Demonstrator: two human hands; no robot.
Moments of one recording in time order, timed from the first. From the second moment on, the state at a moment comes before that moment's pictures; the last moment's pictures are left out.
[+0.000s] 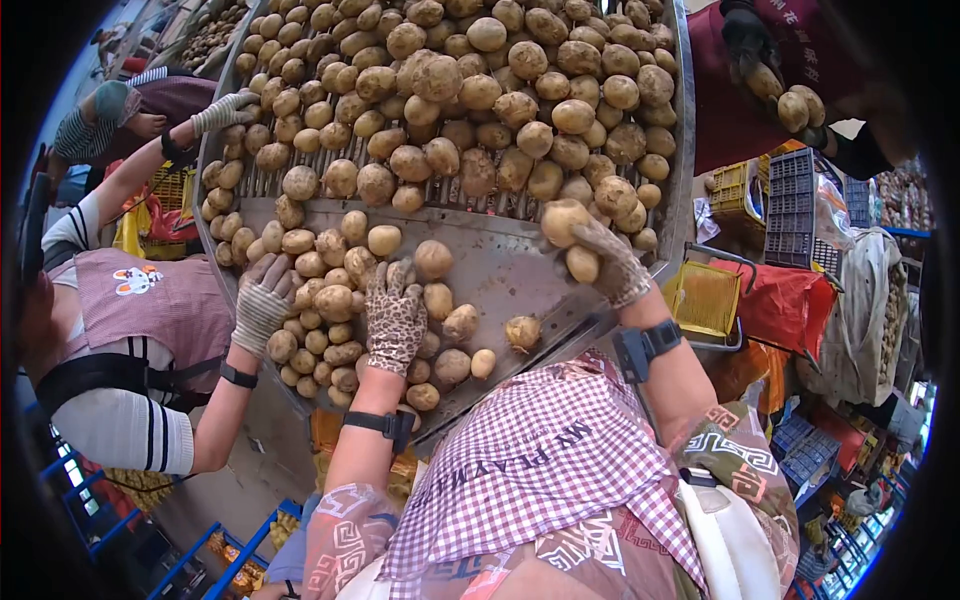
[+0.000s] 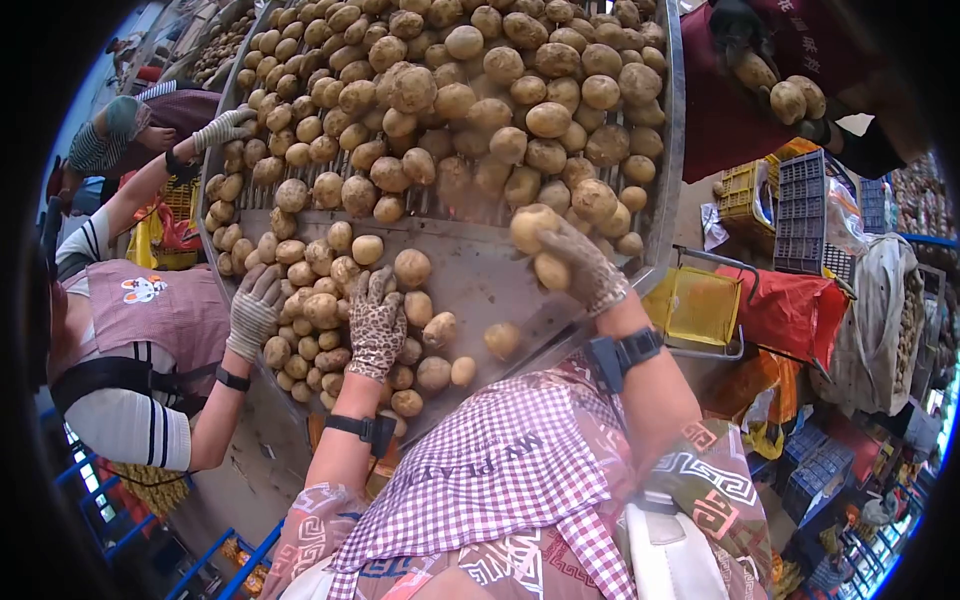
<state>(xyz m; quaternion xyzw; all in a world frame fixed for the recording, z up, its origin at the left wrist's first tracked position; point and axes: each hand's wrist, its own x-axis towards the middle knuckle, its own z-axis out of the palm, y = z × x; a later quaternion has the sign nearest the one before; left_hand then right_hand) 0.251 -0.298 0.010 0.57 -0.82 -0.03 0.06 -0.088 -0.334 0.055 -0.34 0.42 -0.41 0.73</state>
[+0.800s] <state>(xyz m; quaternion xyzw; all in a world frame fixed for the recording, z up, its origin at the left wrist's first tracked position) 0.058 -0.409 0.054 0.44 -0.87 -0.14 0.15 -0.279 -0.229 0.021 -0.14 0.81 -0.49 0.28</state>
